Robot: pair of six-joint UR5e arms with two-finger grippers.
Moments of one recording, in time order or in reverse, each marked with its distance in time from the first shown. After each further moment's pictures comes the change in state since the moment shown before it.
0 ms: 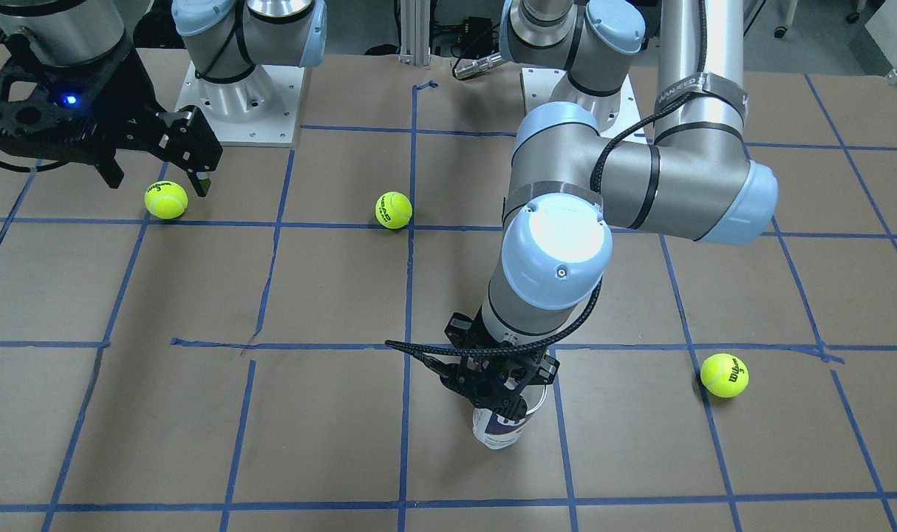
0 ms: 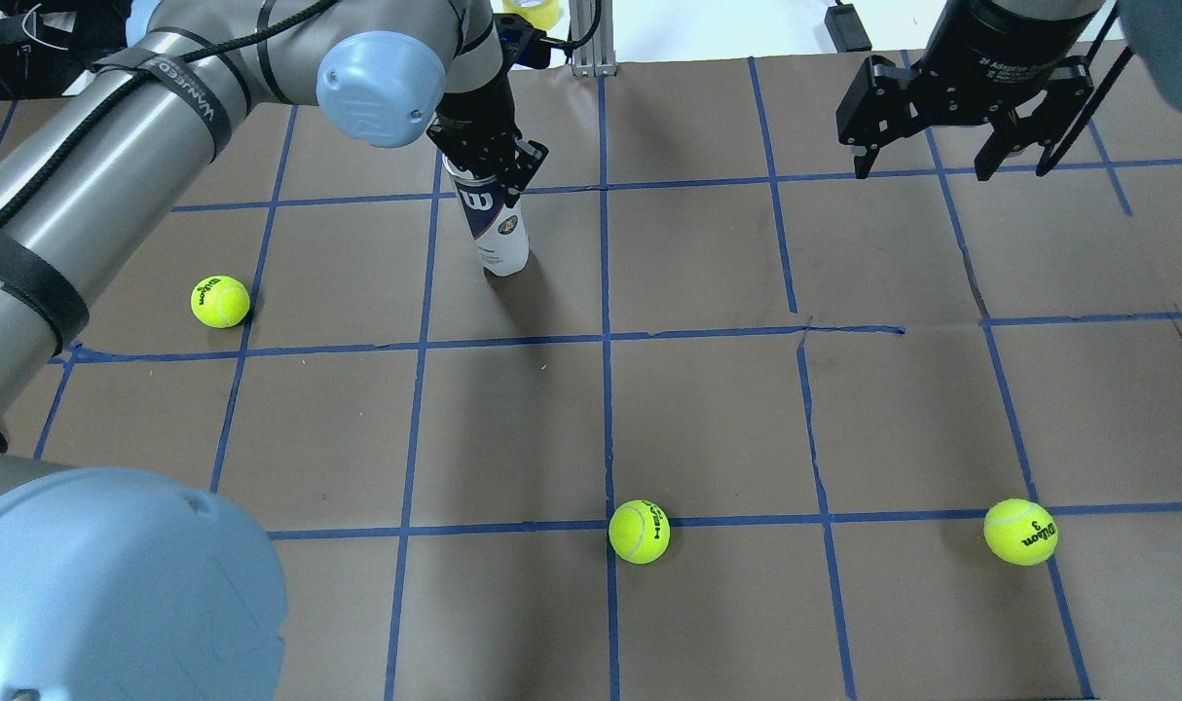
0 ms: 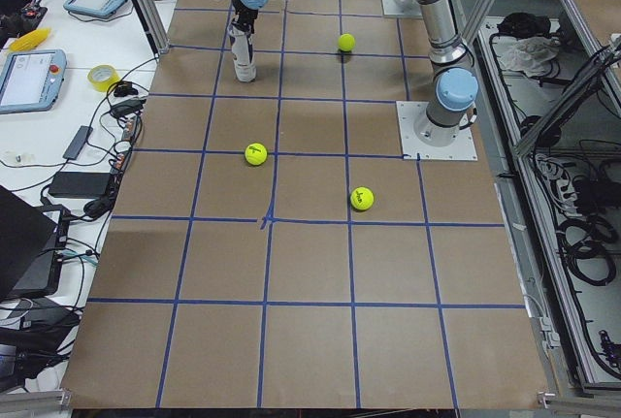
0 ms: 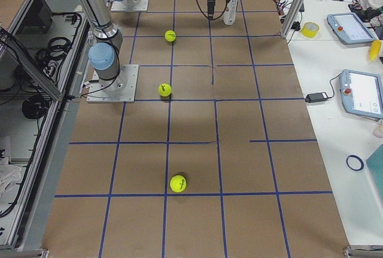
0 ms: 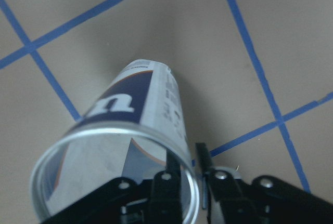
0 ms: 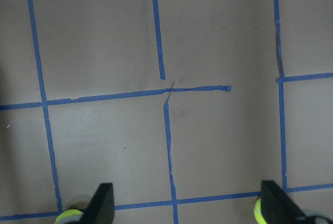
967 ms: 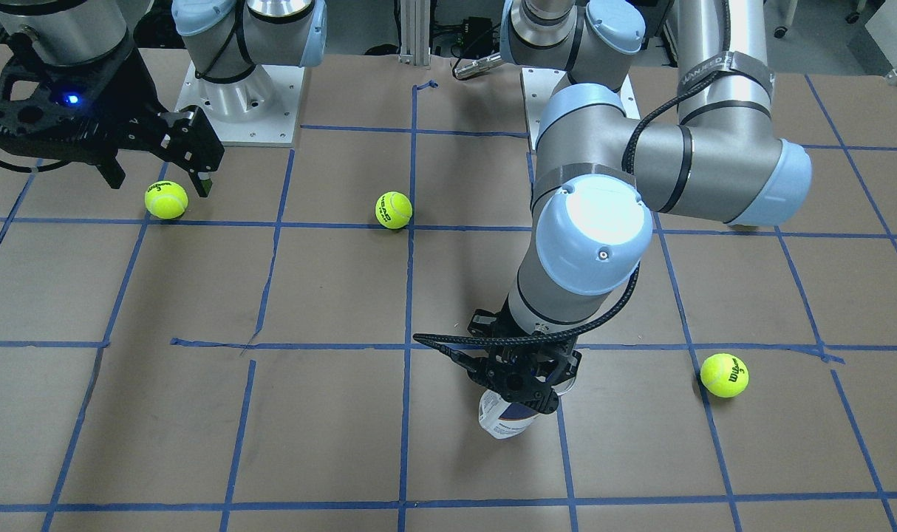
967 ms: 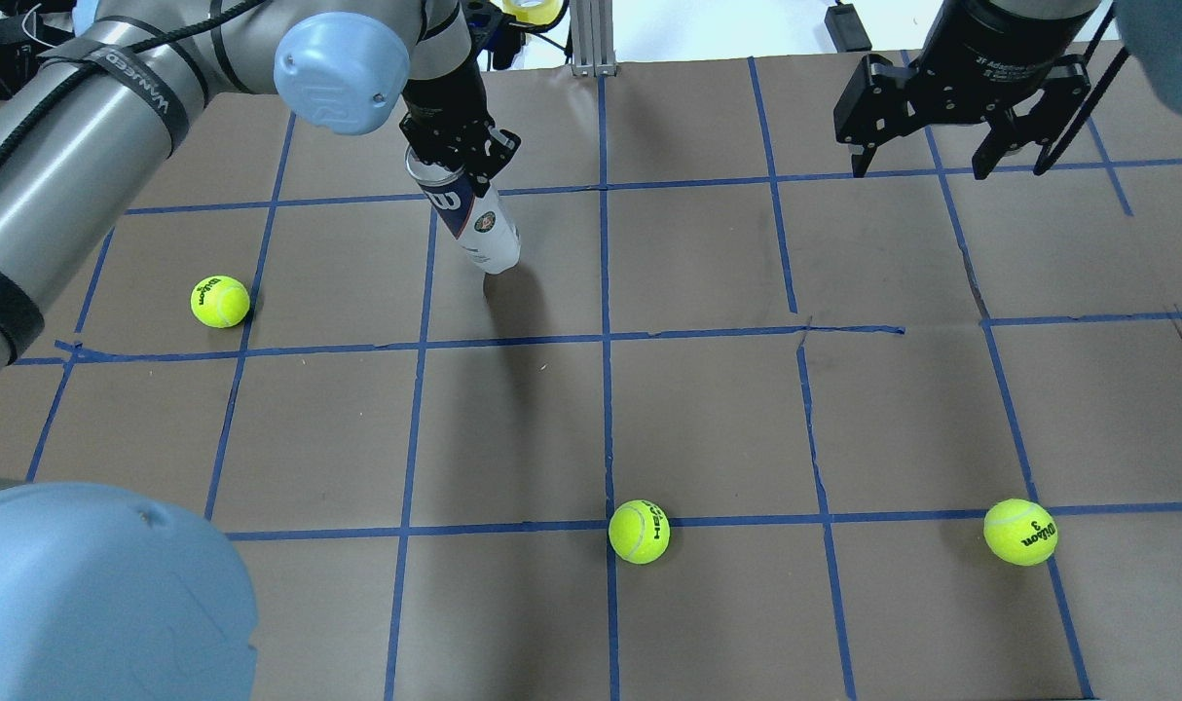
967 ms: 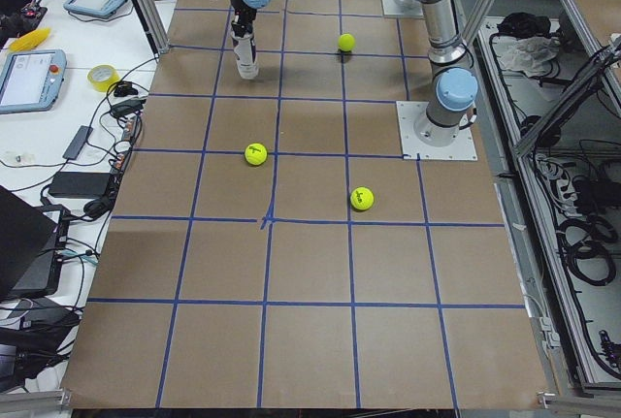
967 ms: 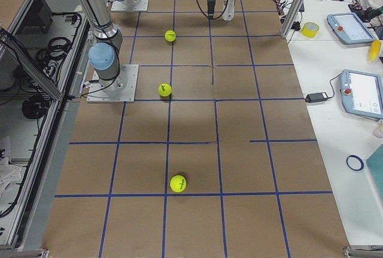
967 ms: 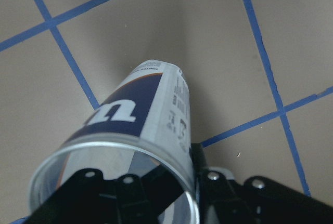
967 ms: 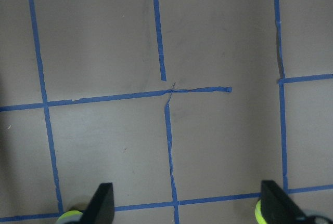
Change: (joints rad) left arm 0.027 0.026 -0.001 -0.011 0.009 0.006; right arm 0.004 0.000 0.000 -0.007 0.000 0.005
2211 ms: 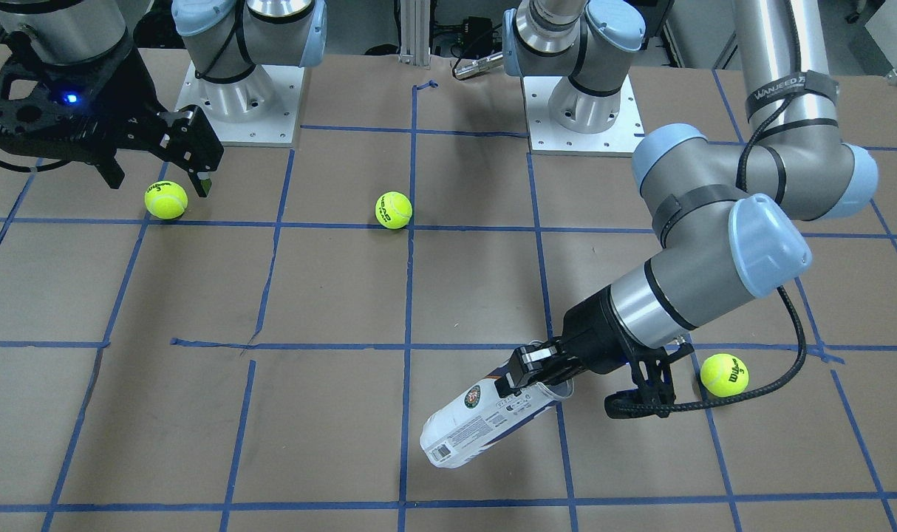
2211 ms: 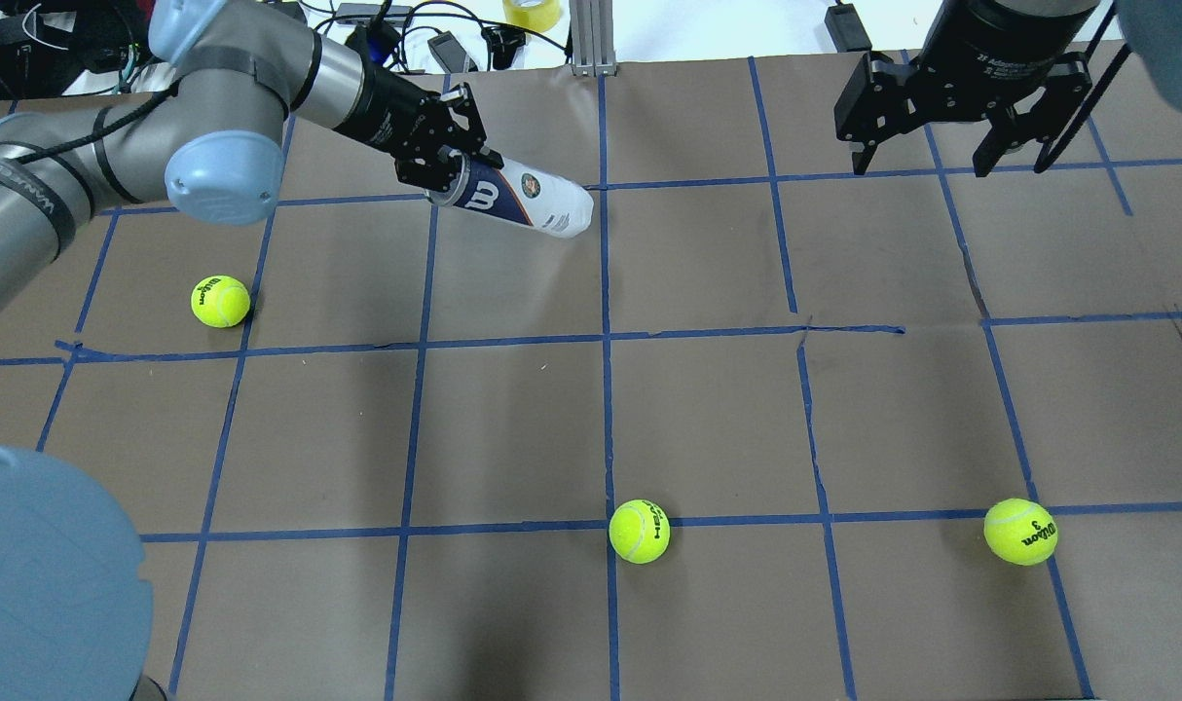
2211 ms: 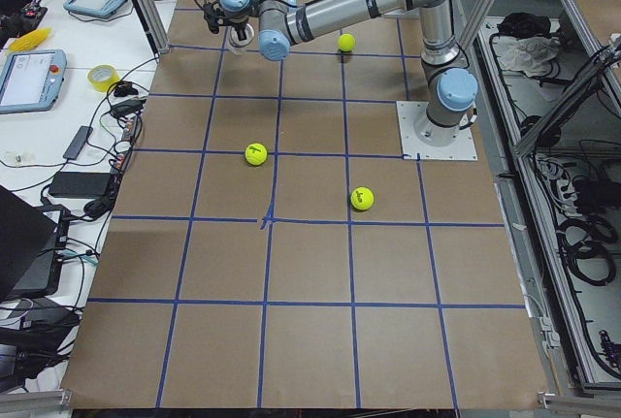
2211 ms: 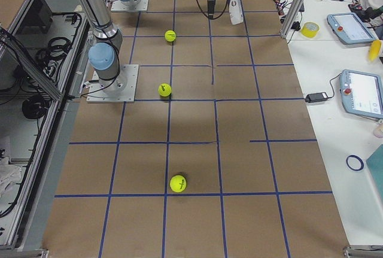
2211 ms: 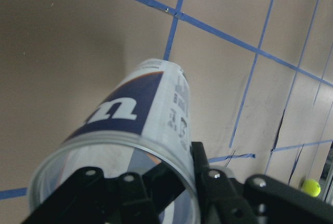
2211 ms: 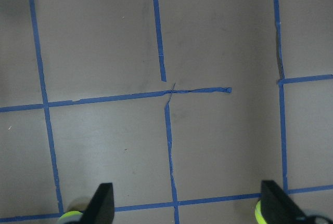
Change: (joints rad) left arm 0.199 0.085 -0.217 0.313 -0.555 -0.599; right arm 0.000 0.000 -0.002 0.000 0.000 0.001
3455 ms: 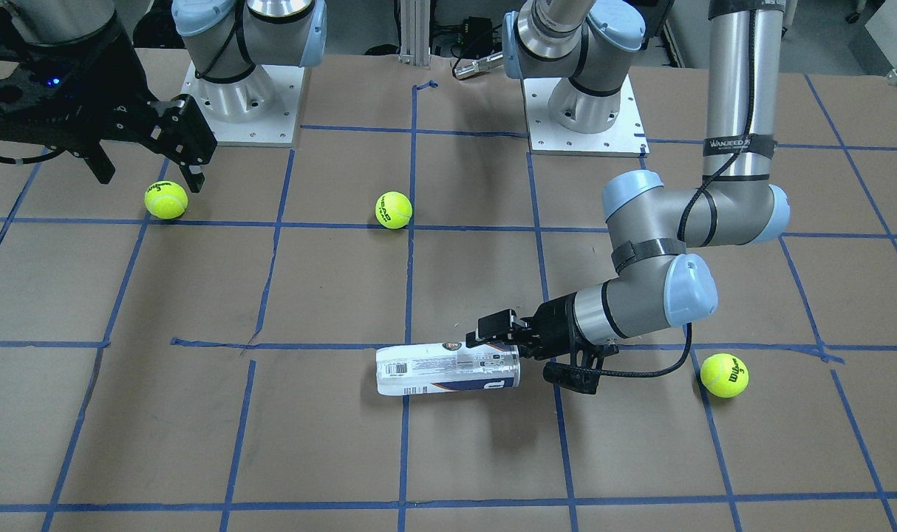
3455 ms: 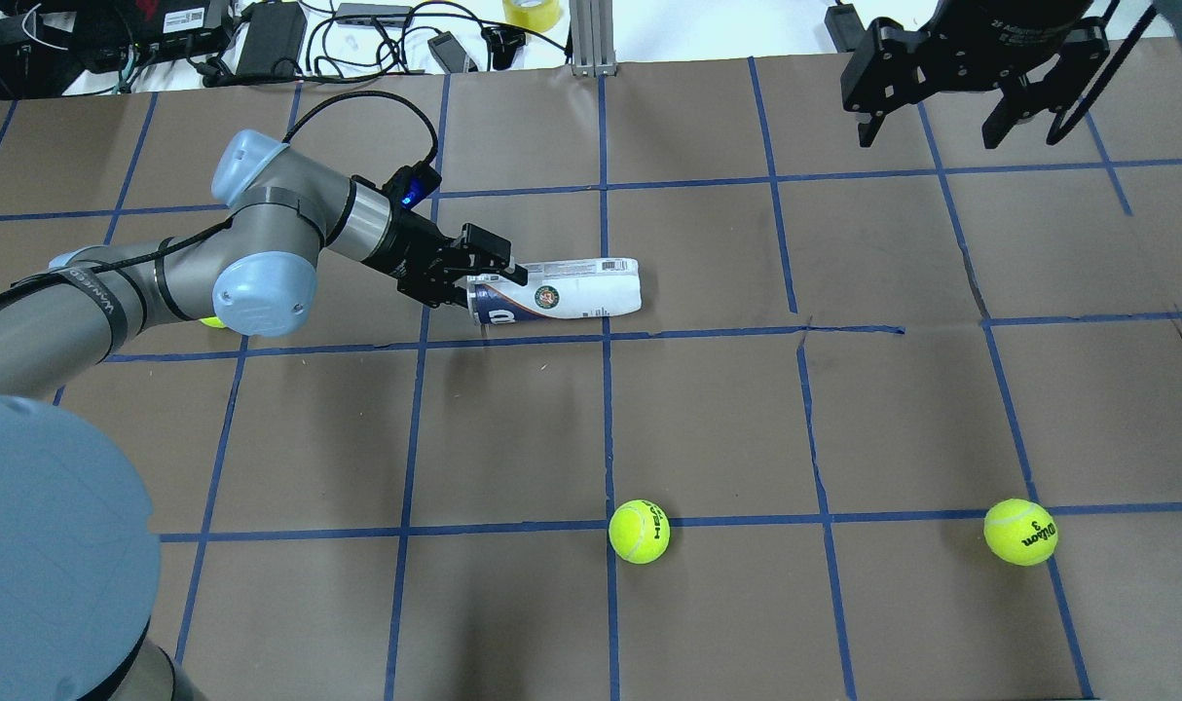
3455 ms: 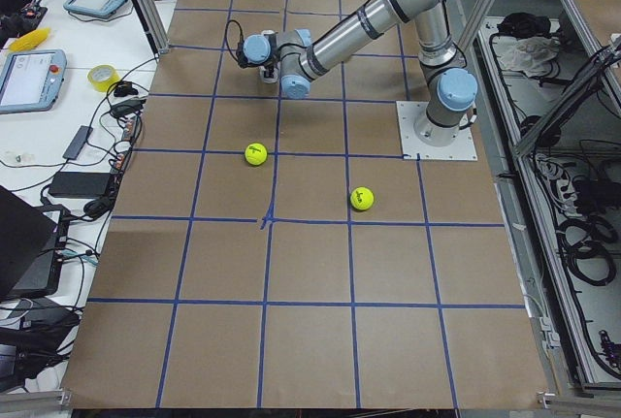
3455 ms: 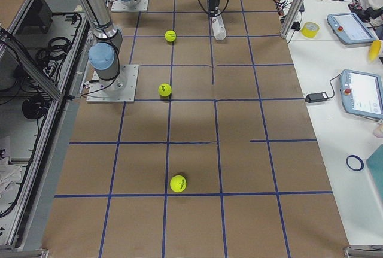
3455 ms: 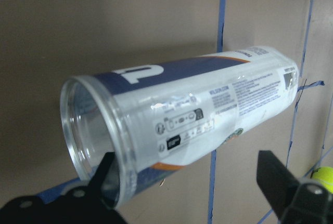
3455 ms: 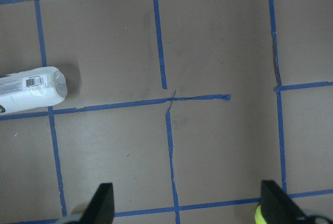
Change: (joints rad) left arm 0.056 -0.065 -0.333 0.077 -0.146 0.483; right arm 0.000 0.000 -0.015 0.000 0.002 0.005
